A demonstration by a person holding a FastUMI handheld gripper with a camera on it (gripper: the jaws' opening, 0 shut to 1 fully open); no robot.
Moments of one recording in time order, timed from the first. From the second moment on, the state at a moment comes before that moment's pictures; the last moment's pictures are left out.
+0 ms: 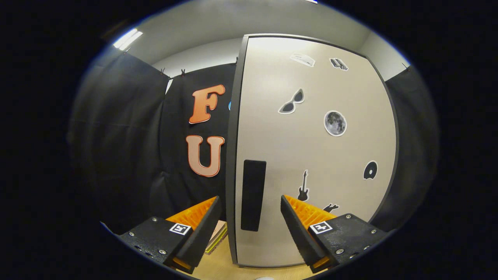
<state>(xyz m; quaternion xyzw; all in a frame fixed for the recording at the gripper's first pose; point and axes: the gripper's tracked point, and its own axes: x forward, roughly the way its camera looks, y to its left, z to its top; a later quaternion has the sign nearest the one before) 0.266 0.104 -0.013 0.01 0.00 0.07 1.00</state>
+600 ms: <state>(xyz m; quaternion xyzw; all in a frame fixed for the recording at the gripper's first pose) 0.302 0.108 -0.022 0.02 0.02 0.02 1.00</state>
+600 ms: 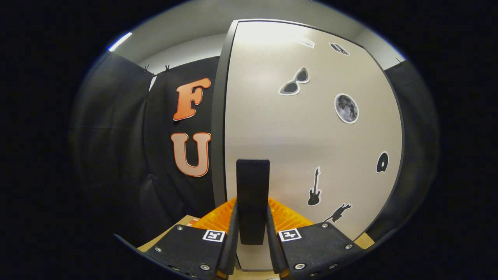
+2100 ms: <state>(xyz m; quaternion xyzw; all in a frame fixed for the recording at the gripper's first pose) 0.183 0.037 -0.013 0.02 0.04 -0.08 1.00</state>
